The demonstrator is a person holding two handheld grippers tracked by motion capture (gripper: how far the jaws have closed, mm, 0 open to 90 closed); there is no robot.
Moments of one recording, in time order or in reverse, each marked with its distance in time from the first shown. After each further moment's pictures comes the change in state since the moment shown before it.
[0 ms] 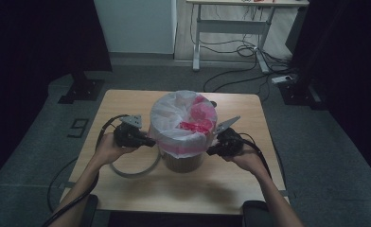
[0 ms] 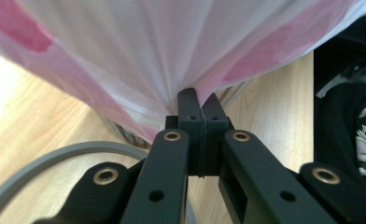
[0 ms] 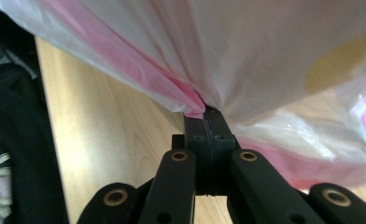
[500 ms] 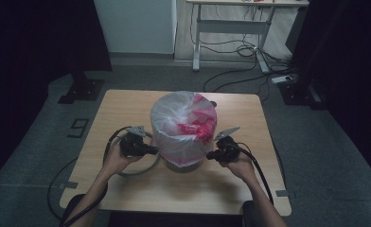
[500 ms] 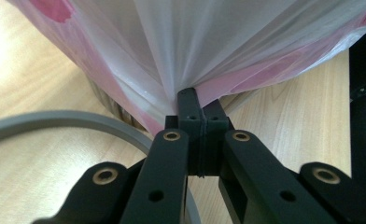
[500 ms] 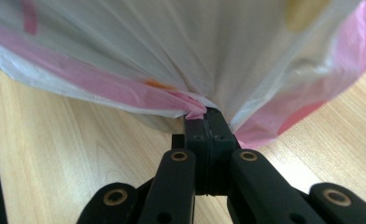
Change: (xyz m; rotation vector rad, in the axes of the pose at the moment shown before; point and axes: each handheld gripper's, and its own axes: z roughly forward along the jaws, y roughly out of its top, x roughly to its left) left arm 0.009 -0.041 0.047 -0.013 0.012 -0.123; right arm -0.018 -0.041 0.048 -0.053 -0.045 0.159
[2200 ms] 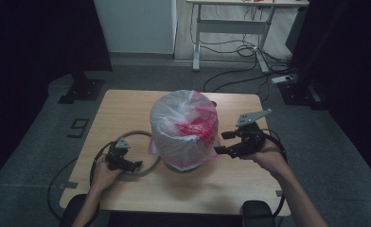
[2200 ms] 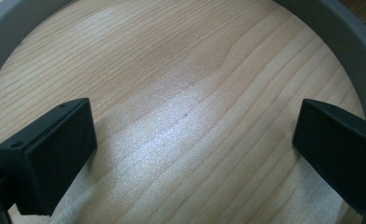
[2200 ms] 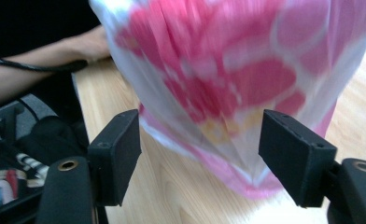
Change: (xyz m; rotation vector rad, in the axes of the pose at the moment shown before) left arm 0.025 -0.092 0.007 0.035 0.421 -0.177; right arm 0.040 0.049 -0.128 -0.166 0.060 -0.105
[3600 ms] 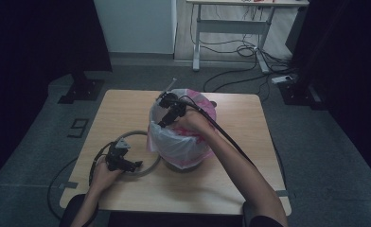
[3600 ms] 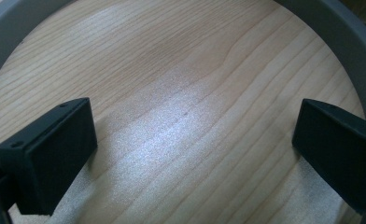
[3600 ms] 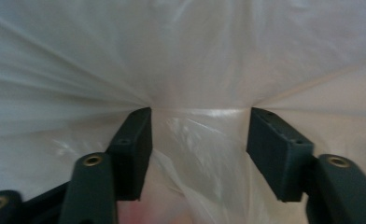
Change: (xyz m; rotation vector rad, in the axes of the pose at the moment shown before) left arm -0.001 0.000 0.000 0.000 0.006 -0.010; right arm -0.013 0.137 0.204 0.383 -0.055 -0.032
